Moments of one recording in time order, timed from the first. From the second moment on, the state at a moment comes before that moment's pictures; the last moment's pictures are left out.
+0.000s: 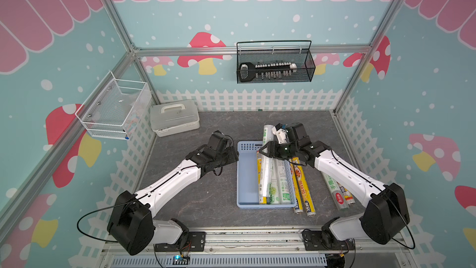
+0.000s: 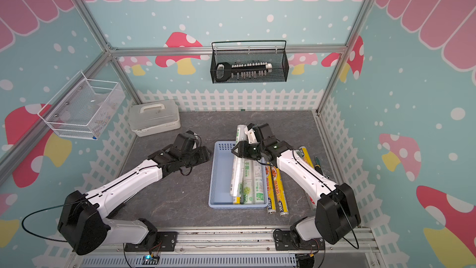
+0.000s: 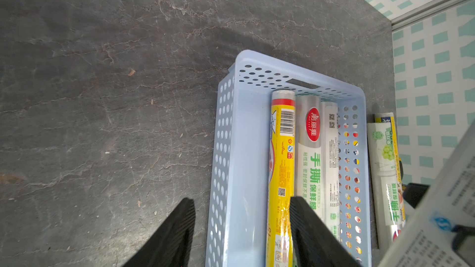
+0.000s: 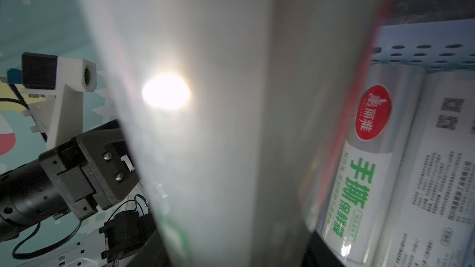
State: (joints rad) left arm -0.56 1.35 0.99 -0.46 0.02 -0.77; right arm 0.52 1.44 1.13 -0.46 -0.43 0.62
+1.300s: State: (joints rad) left arm -0.55 1.34 0.95 -0.41 0.05 -0.78; right arm 0.67 1.91 1.24 -0.35 -0.47 0.75
